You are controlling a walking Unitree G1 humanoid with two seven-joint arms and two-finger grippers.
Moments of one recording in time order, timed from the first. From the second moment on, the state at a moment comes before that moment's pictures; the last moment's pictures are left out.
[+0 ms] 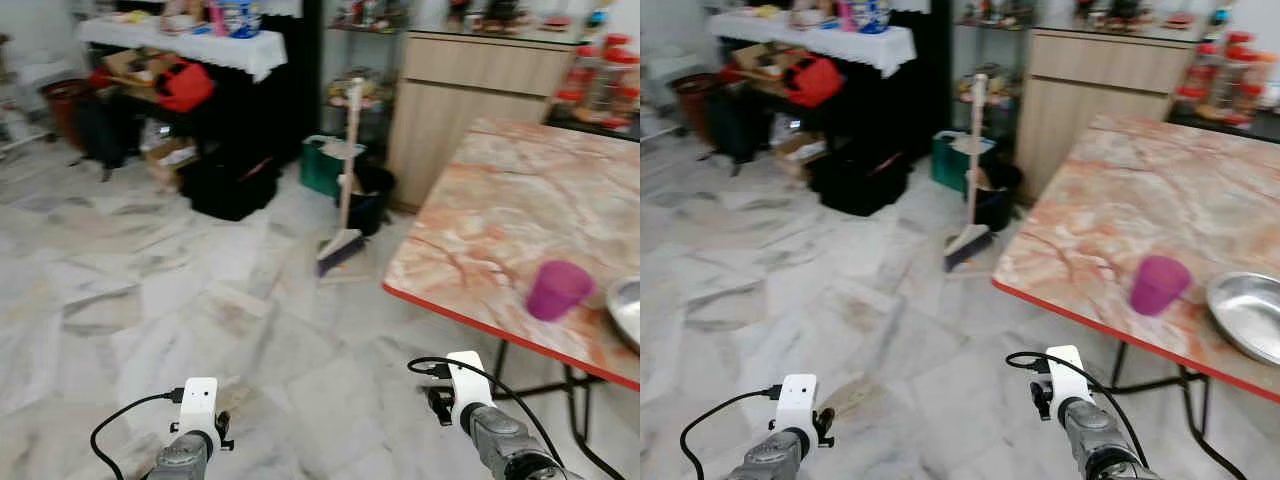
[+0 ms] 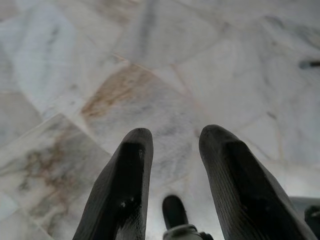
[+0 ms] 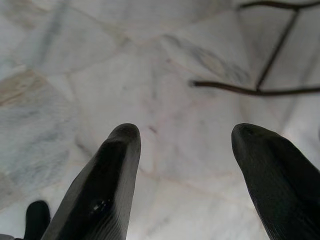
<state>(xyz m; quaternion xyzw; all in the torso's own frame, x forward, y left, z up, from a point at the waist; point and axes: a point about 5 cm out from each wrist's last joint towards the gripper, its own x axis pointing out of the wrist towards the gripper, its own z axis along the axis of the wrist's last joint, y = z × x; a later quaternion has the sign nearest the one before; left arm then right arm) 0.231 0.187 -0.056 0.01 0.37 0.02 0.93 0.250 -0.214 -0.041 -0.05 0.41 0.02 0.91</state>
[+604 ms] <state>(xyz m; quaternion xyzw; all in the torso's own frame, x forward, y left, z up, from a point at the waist) 0.228 0.193 -0.057 0.02 0.38 0.03 0.93 0.247 -0.213 -0.043 -0.05 0.42 0.00 0.91</state>
